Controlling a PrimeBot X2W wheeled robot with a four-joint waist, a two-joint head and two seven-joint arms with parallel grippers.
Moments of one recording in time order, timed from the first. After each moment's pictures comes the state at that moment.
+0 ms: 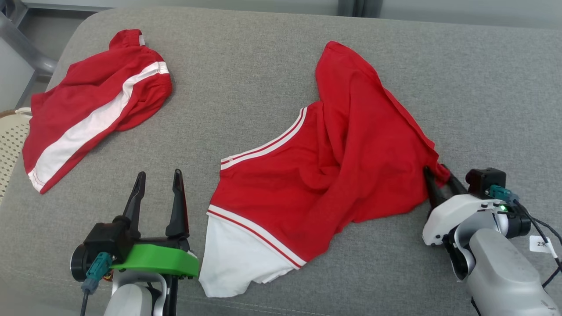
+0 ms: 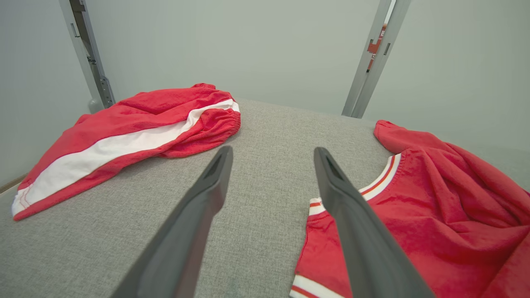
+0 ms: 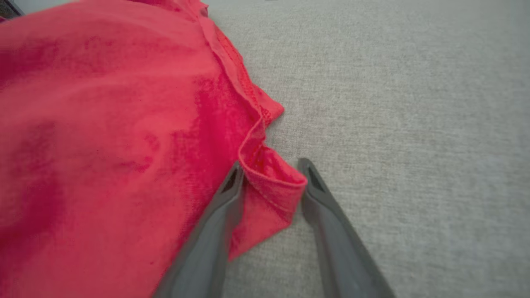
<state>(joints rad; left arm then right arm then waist) -0.15 0.05 -0.12 0.20 -0.29 -0.04 -0.26 -0.49 -0.18 0.18 0.89 0.32 0.13 -0.27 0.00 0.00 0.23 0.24</state>
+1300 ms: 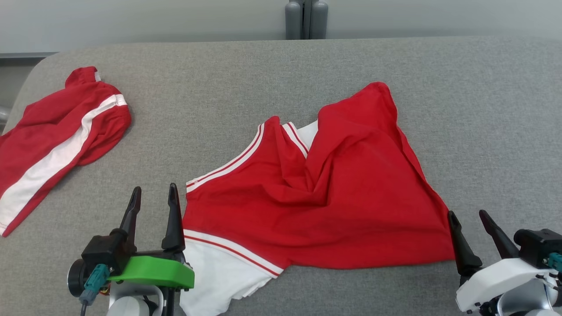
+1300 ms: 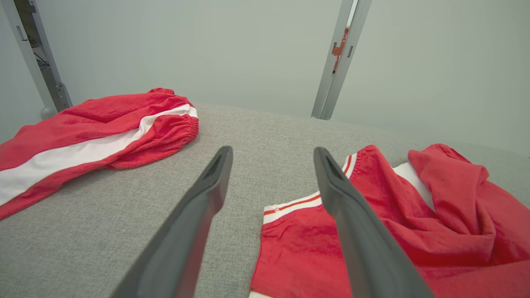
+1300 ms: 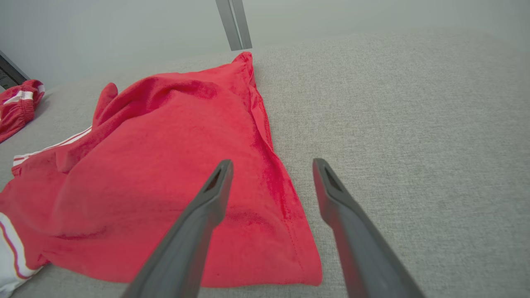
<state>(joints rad) -0.10 0.05 -0.10 0.21 -0.29 -0.04 -0.26 0.12 -0.12 -0.07 -0.04 0.28 0.13 0.06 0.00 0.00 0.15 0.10</state>
